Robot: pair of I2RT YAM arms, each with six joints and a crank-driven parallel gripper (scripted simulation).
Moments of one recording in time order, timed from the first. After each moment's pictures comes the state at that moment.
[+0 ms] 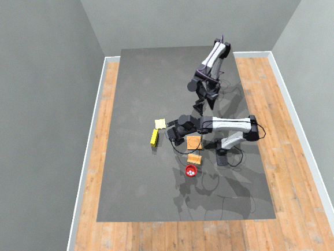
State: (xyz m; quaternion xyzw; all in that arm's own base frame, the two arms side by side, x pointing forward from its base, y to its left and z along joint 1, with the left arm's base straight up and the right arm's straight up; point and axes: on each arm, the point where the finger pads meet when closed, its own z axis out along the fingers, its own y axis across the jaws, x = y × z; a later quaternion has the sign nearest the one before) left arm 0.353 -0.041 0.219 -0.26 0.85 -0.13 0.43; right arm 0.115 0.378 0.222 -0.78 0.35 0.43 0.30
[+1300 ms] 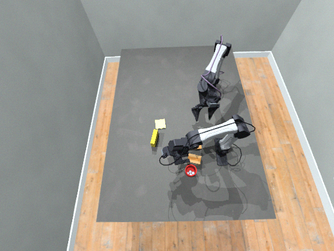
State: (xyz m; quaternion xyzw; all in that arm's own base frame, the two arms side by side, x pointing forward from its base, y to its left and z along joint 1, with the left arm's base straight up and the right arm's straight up) left arm 0.293 0.068 0.122 -0.15 0.97 0.03 0.20; right arm 0.141 0.423 0.208 -0.70 0.47 0.34 0.41
